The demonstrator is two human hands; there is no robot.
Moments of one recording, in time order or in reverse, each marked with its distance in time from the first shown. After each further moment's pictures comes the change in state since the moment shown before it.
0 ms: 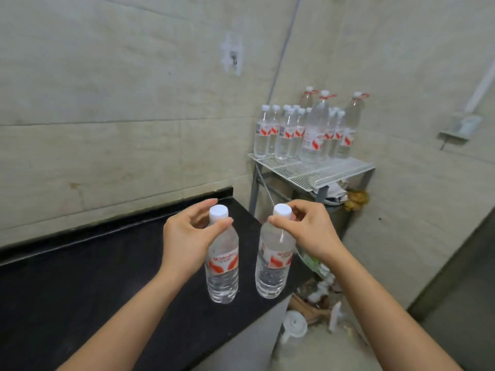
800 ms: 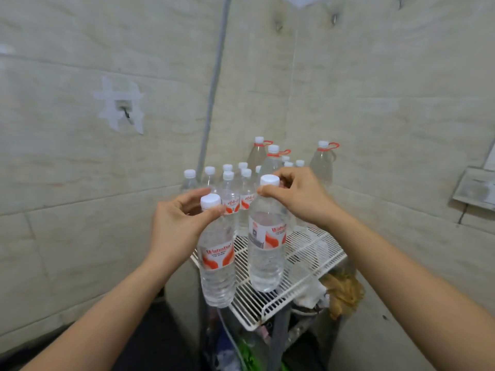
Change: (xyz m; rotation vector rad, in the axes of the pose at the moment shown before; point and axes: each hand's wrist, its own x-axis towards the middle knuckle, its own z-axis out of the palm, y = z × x) left_hand 0.325 0.016 0.304 -0.083 -0.042 0.182; right_hand 0.394 0.097 -0.188 -0.105 0.021 -0.250
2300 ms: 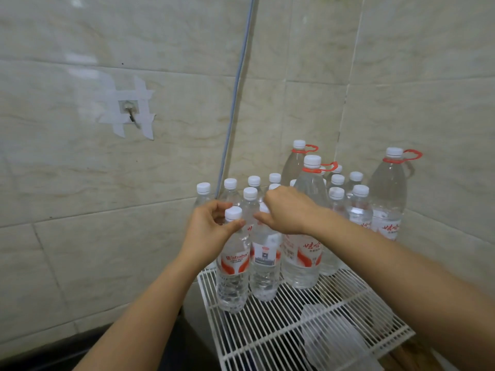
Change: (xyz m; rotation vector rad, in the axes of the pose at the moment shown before) left_hand 0.119 -0.088 0.057 0.360 0.053 -0.069; right_hand 0.149 0.088 0.063 -0.813 -0.435 -0.366
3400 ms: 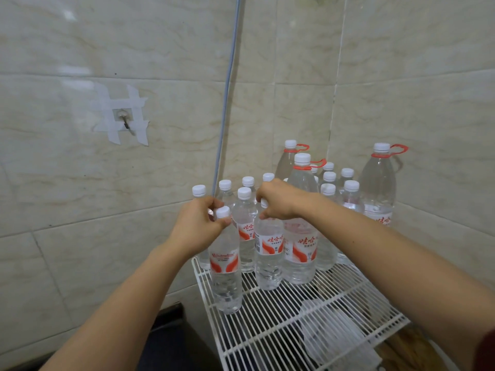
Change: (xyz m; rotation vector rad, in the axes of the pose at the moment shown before) left_hand 0.006 0.015 -0.018 0.407 -0.085 0.085; right_hand 0.013 0.015 -0.002 0.195 -0.112 0.055
